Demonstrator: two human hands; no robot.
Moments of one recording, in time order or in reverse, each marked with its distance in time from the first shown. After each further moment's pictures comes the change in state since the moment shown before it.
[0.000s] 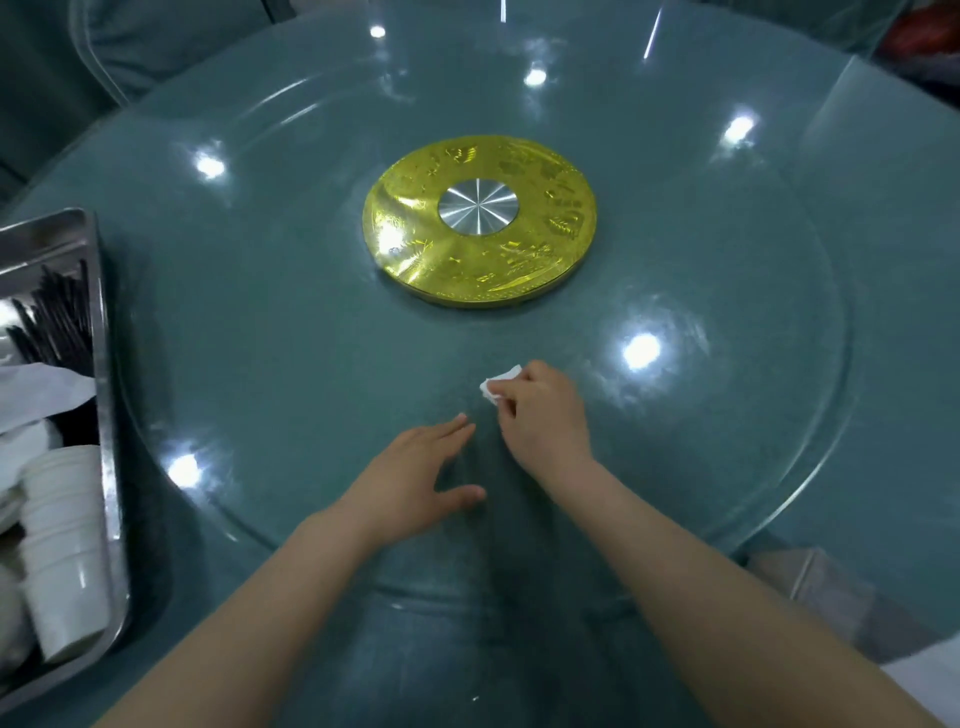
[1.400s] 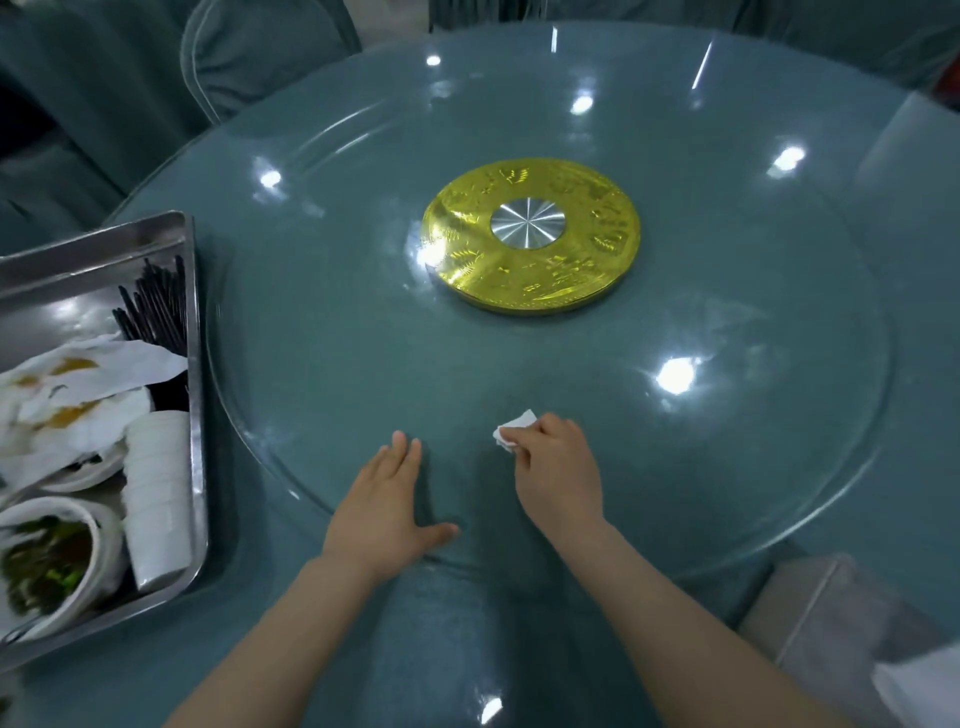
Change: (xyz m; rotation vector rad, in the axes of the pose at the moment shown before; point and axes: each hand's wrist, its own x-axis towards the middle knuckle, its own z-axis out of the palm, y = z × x) left_hand -0.068 -0.022 0.011 0.045 0.122 -0.371; right_hand -0.054 -0.027 0.015 0.051 -0.098 0.037
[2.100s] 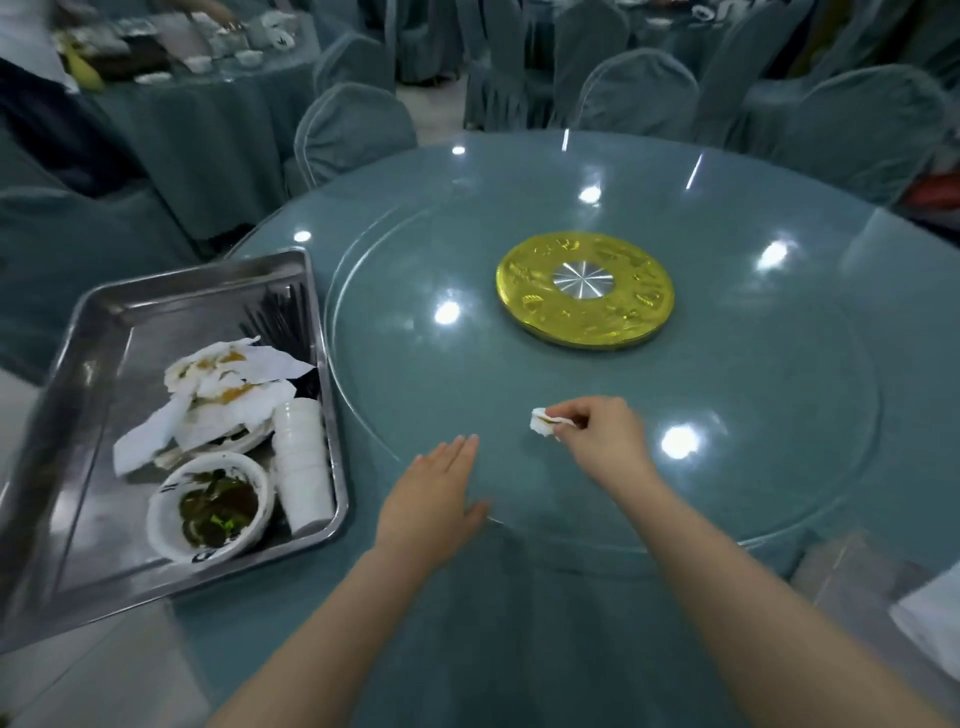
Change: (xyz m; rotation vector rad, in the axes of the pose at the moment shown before) left_hand -0.069 -0.040 -0.038 0.104 0.203 0.182; right_hand -0.018 -0.095 -0.038 0.175 0.062 0.119
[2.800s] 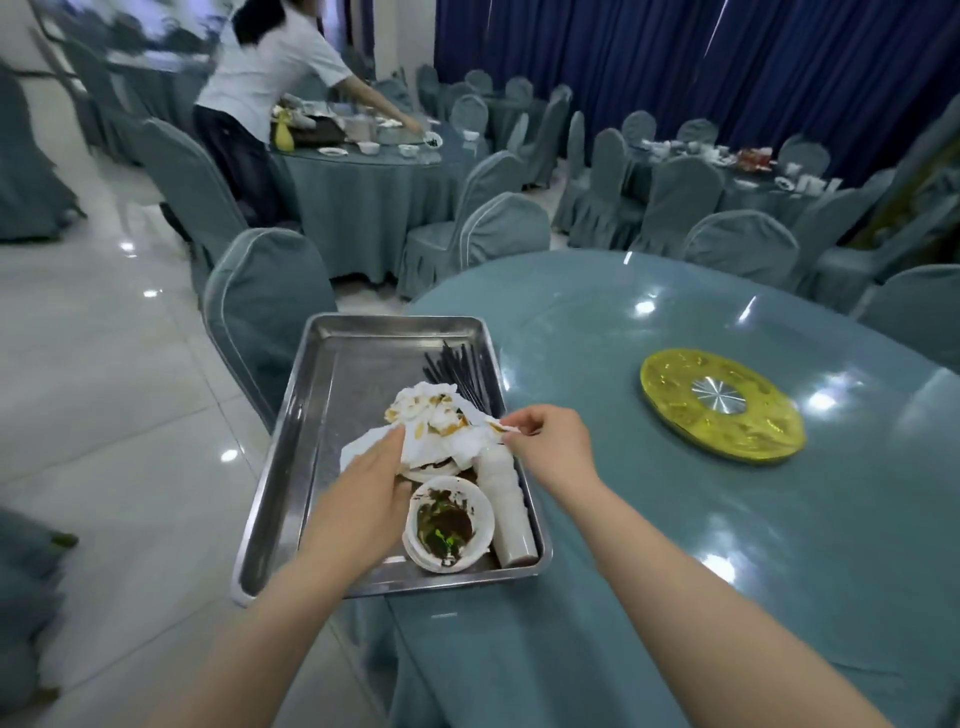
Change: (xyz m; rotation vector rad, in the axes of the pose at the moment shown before) left_hand -0.159 -0.252 -0.142 -0.271 0.391 -0.268; right_hand -0.073 -0.269 0.175 0.112 -0.133 -0.207
